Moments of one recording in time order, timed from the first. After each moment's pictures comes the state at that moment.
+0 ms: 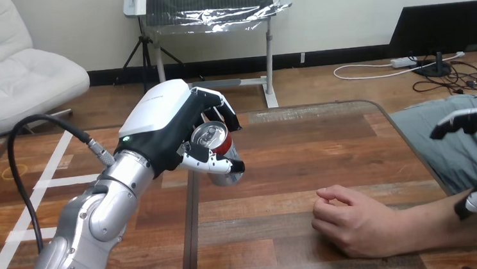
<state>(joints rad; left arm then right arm) -0.40 0.45 -0.27 0.22 0.52 -0.19 -0.11 0.00 -0.96 -0.16 -0.26 -0.51 0.16 0.67</state>
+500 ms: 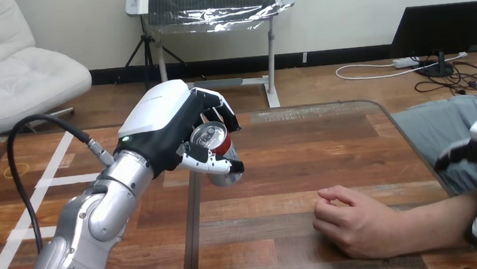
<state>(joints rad) -0.40 0.45 -0.27 0.22 0.52 -0.19 -0.11 -0.09 -0.98 0.00 -0.11 -0.61 0.16 0.75</state>
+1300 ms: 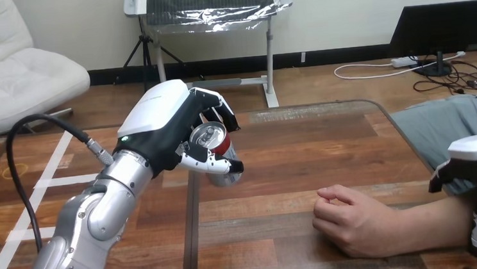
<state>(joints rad) -0.40 0.45 -0.26 0.22 0.52 -0.19 -0.12 -0.27 -0.98 0.20 0.10 -0.72 0.04 0.80</state>
